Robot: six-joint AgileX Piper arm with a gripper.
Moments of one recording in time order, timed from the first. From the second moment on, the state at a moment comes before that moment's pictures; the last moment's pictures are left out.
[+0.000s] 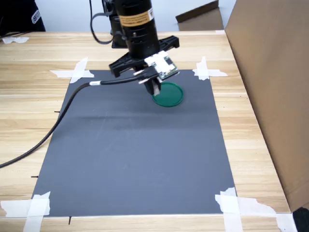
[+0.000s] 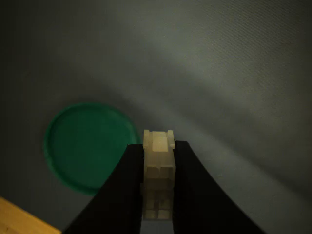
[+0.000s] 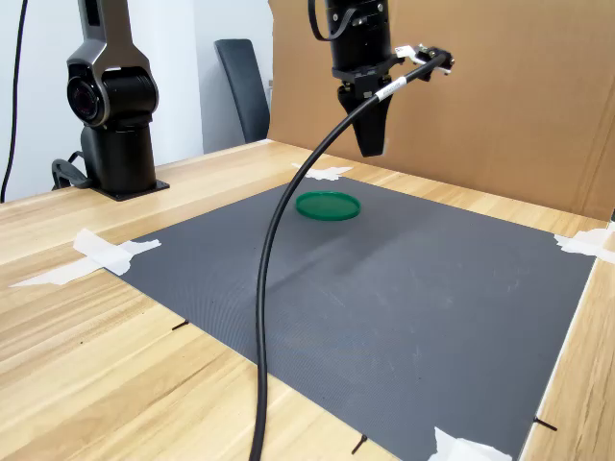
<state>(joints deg) 16.0 88.6 -65.4 7.5 51.4 -25.9</state>
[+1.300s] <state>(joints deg) 26.5 89.5 -47.8 3.0 36.7 -40.1</state>
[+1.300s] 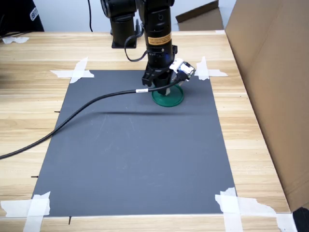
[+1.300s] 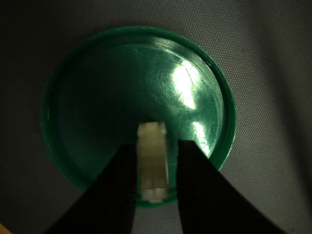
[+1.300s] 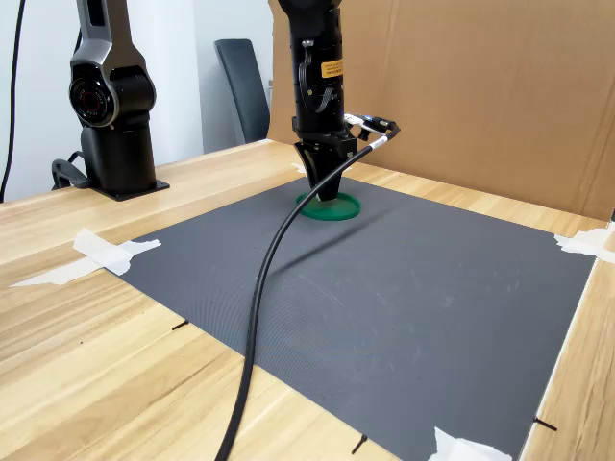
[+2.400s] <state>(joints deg) 26.2 67.9 -58.7 1.4 40.5 -17.3</state>
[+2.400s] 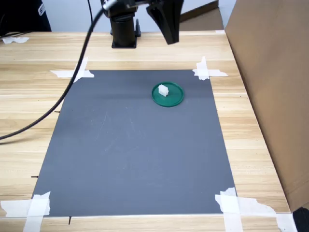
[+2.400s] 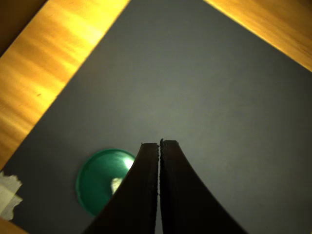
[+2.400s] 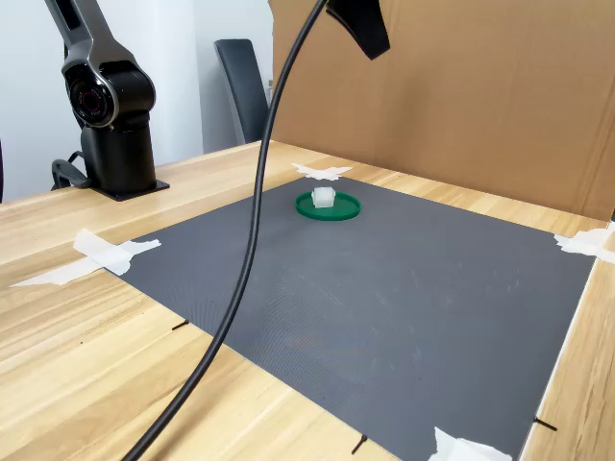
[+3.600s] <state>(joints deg) 1.4 4.9 -17.0 3.6 30.2 -5.8</state>
